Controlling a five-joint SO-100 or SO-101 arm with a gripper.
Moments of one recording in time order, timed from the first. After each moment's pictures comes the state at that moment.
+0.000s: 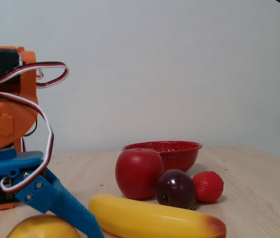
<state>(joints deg) -66.2 37.8 40.1 88.7 87.4</state>
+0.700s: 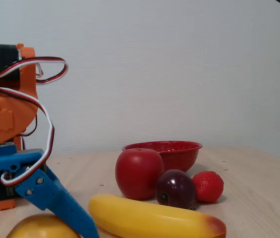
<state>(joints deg) -66.1 37.8 40.0 86.7 88.9</state>
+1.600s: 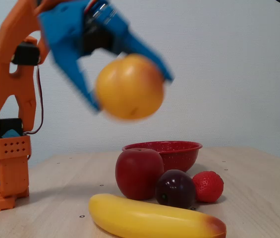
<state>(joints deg) -43.7 62.6 24.4 102.7 61.2</state>
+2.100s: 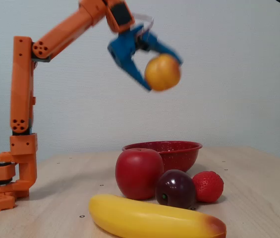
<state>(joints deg) 16.6 79.0 42.1 100.0 9.5</state>
